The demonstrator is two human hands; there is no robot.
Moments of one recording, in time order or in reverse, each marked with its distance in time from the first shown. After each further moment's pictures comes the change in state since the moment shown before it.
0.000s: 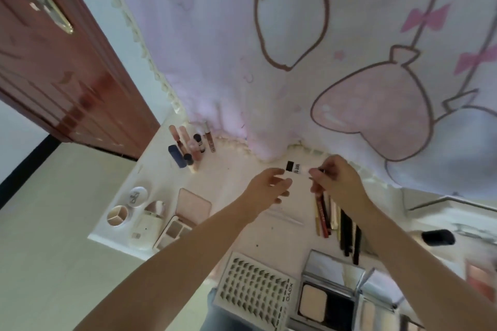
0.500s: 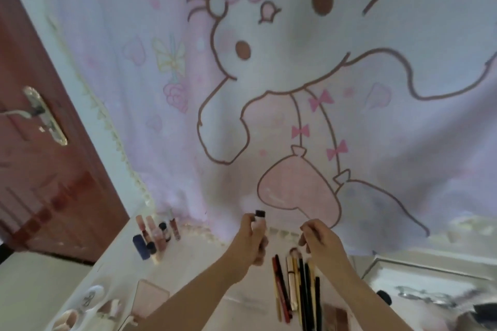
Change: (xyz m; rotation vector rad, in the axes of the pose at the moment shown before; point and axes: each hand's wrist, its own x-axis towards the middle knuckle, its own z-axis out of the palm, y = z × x) left_hand -0.020 0.063 0.056 -0.056 -0.084 0.215; right_hand -0.039 -0.027 -0.071 -0.003 0.184 -0.085
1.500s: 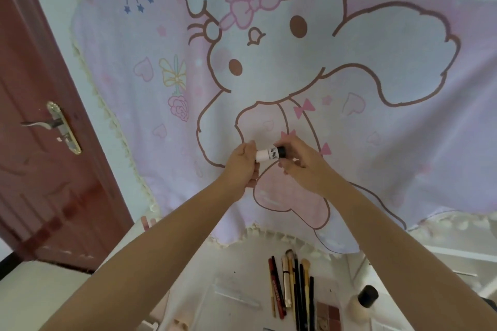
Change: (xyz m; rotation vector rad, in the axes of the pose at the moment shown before) left_hand -0.019 0.144 0.023 0.038 0.224 0.285; right_hand 0.029 -0.135 -0.050 -0.140 -0.192 -0.544
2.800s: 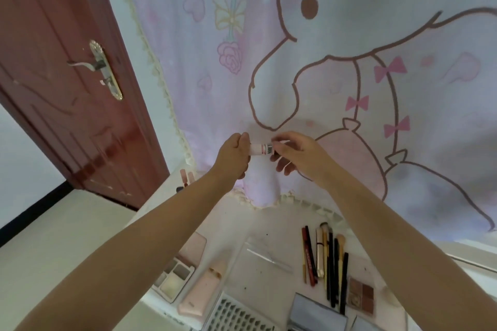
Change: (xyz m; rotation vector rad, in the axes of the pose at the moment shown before) left_hand -0.004 -0.063 -0.097 0.149 0.244 -0.083; right_hand 0.031 0.007 0.101 0.358 -0.246 0.303
